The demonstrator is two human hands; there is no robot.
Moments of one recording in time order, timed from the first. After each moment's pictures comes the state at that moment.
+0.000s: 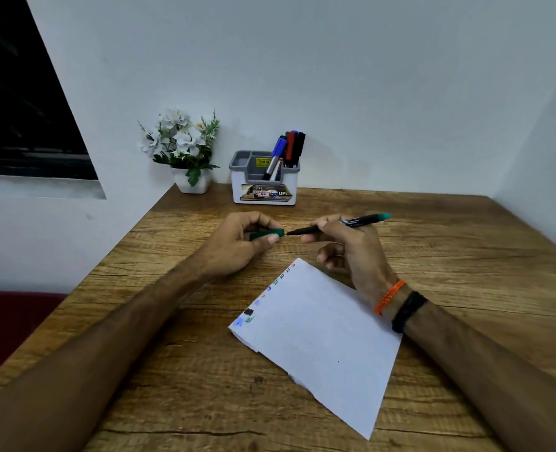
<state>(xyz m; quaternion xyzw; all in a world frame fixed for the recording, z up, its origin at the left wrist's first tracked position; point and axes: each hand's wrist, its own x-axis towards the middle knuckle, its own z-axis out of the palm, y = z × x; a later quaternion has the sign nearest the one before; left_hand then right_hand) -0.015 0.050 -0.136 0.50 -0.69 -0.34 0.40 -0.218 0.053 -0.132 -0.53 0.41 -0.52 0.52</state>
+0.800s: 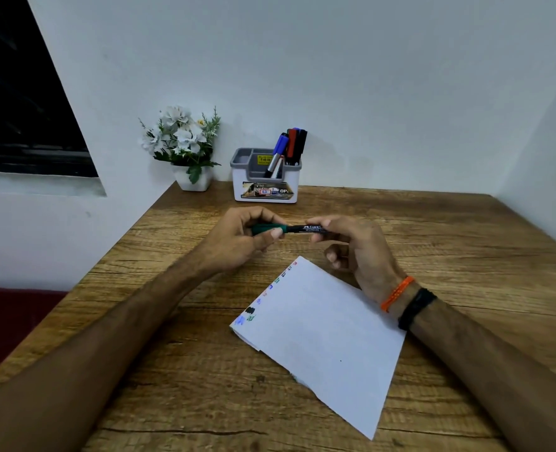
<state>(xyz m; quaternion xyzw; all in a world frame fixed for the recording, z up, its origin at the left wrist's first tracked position) -0.016 0.054 -0.130 0.46 -0.69 -0.37 0.42 -0.224 0.048 -0.134 -0.54 0.40 -0.50 0.54</state>
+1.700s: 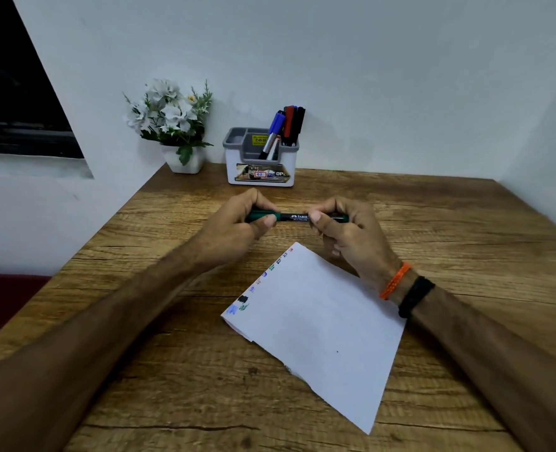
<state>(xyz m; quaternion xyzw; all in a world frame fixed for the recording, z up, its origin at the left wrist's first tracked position) -0.023 0.058 -0.137 0.50 -0.69 -0.33 0.42 -0.223 0.042 -0.142 -0.65 0.38 -0.49 0.44</state>
